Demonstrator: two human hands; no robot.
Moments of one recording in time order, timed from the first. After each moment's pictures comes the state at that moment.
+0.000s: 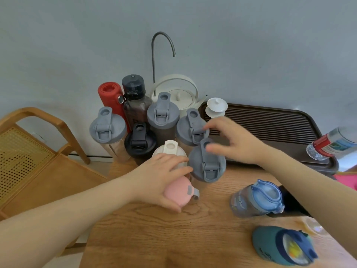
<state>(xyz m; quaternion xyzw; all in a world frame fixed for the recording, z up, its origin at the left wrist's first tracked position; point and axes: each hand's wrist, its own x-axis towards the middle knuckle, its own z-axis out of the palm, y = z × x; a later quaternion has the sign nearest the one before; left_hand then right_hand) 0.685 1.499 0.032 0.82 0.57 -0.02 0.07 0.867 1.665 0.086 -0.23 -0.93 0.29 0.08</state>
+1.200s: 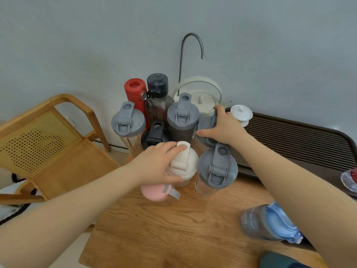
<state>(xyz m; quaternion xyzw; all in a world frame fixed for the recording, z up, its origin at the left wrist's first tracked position) 0.669 1.507 0.030 0.65 0.74 0.02 0.15 0.778 1.705 0.050 -0.38 -0.88 0.27 0.01</state>
